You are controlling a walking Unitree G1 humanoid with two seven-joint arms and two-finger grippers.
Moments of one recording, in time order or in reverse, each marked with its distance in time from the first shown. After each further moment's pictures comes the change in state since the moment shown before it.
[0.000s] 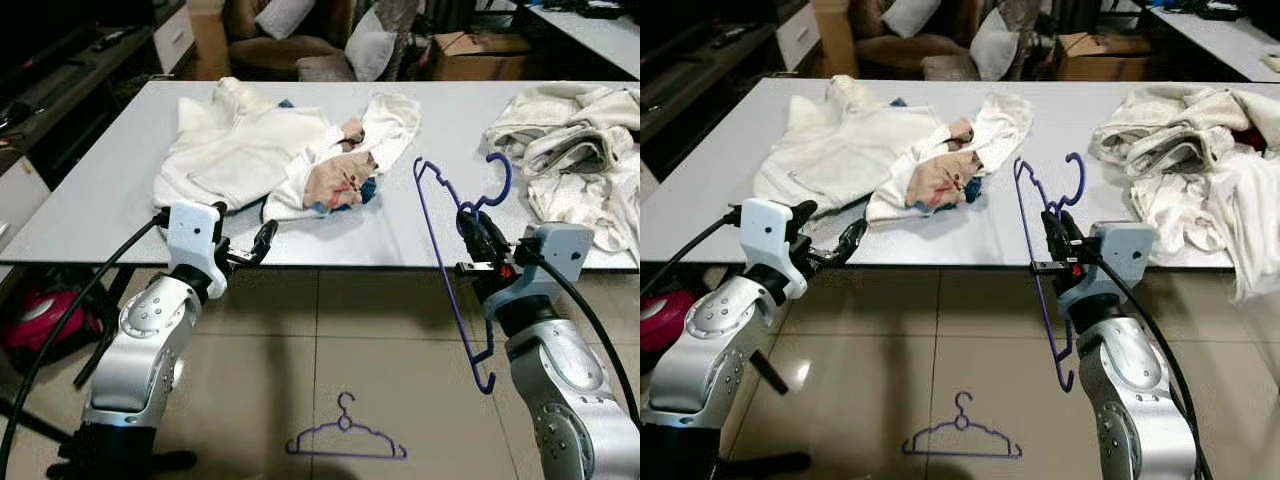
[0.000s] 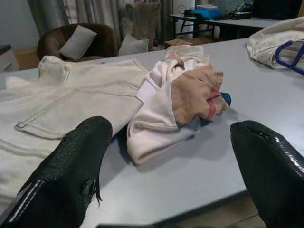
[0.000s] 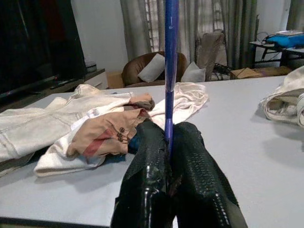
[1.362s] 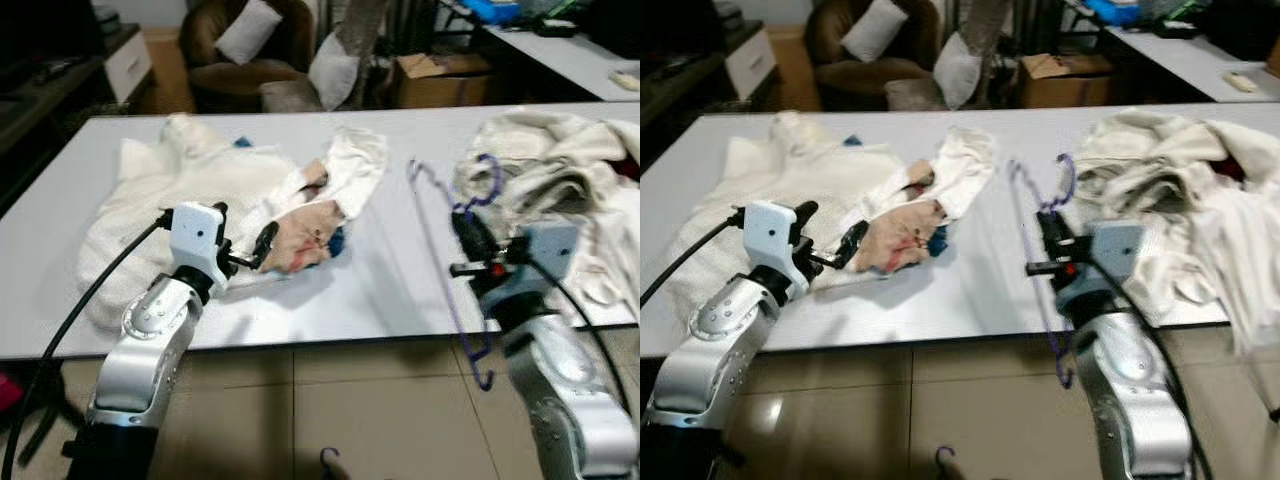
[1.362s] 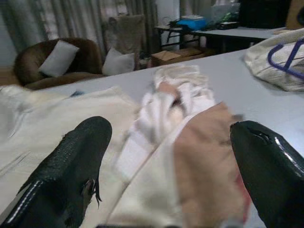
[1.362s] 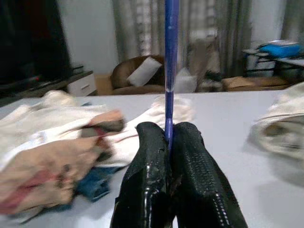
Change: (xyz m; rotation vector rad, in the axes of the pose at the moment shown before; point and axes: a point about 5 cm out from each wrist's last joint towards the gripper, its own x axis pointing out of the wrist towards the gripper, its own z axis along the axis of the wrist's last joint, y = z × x) left arm 0.001 0.001 -0.004 0.023 -0.003 0.006; right arm 0.006 0.004 -0.007 -0.021 0.024 0.049
